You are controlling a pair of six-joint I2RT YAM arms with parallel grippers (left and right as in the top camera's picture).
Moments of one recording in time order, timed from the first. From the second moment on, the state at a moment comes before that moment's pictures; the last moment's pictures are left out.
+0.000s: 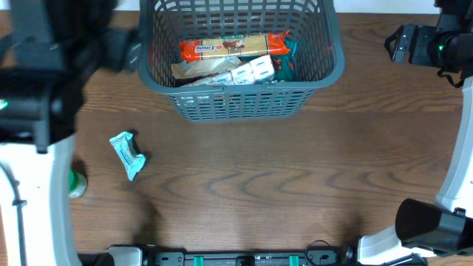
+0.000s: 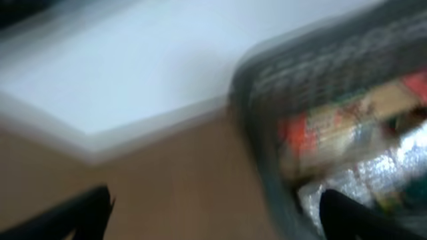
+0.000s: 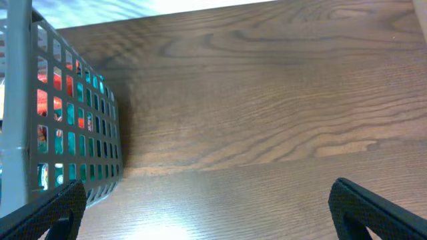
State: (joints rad) left arm -0.06 1.49 2.09 -1.24 -0.12 0.20; right arm -0.25 1.73 2.08 -1.25 -0.11 -0.06
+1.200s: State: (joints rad) left arm 0.13 1.43 0.86 -0.72 0.04 -0.35; right arm -0.25 1.73 2.07 -1.28 -0.10 -0.07
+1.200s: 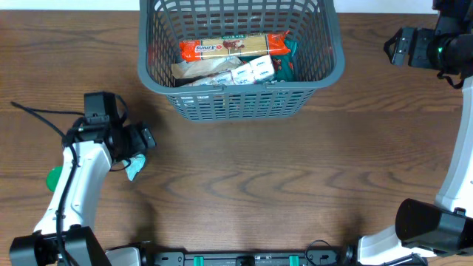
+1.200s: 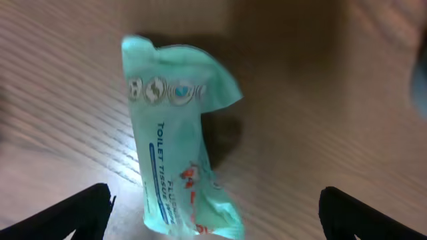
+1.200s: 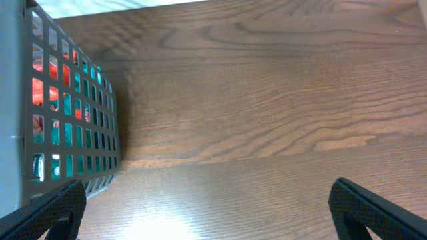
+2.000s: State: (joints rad) left arm 0.21 1.60 0.82 -0.60 0.07 -0.35; right arm -0.25 1.74 2.07 -1.31 -0.10 -0.07
